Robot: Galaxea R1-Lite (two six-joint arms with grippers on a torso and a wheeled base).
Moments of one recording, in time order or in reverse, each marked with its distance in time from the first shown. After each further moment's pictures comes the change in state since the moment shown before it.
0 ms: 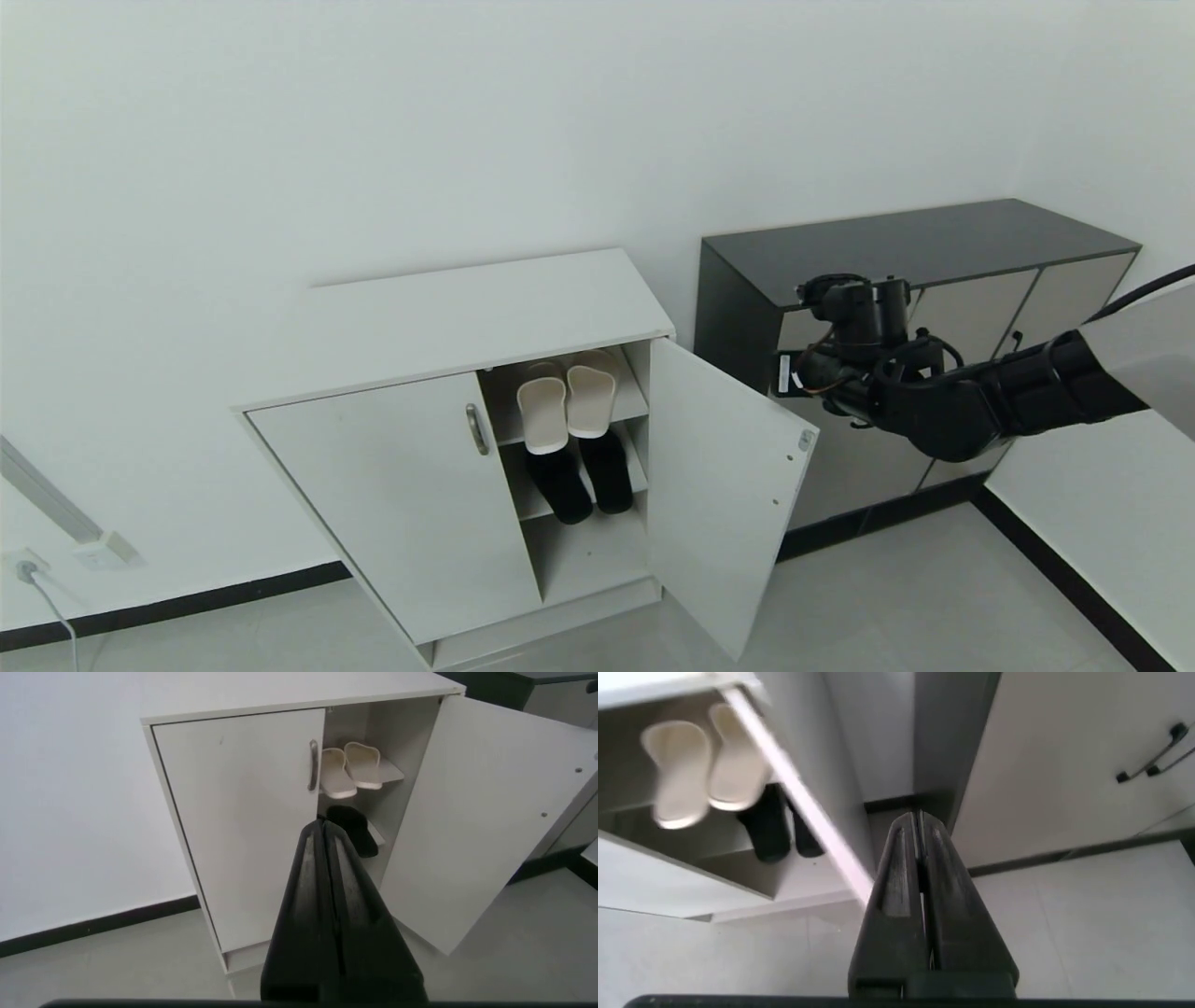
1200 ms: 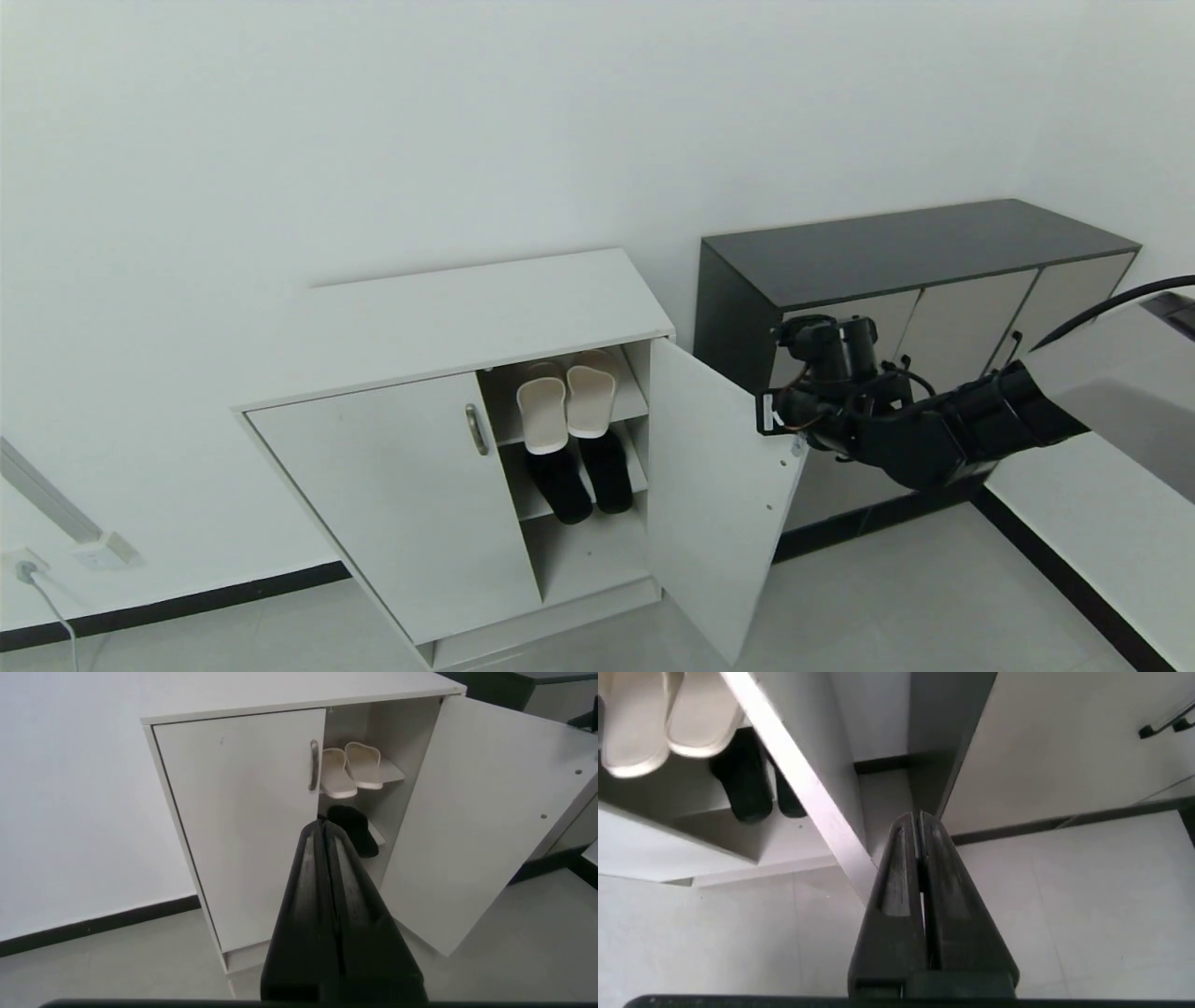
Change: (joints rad) left arm -0.001 0.000 0.000 0.000 0.000 0.000; right arm 0.048 0.061 0.045 0.001 -0.006 -0.007
